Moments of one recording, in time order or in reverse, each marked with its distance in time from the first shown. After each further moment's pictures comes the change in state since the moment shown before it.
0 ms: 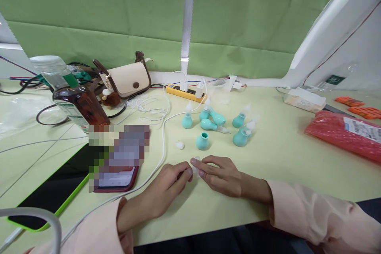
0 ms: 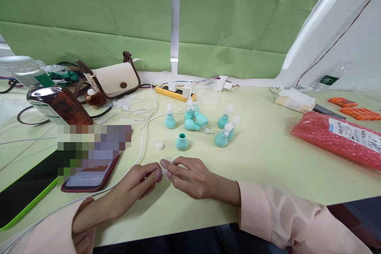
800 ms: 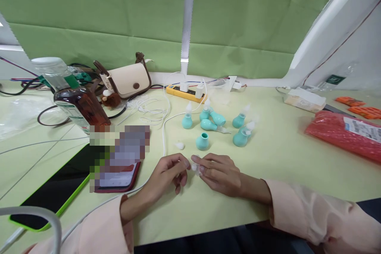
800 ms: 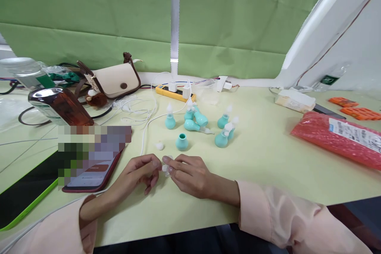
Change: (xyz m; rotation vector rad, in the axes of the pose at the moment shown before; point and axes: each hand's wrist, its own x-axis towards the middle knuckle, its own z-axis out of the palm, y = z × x) left_hand 0.013 -0.011 0.000 -0.495 0.087 -0.070; right_hand 0.018 -0.004 -0.006 0.050 0.084 0.073
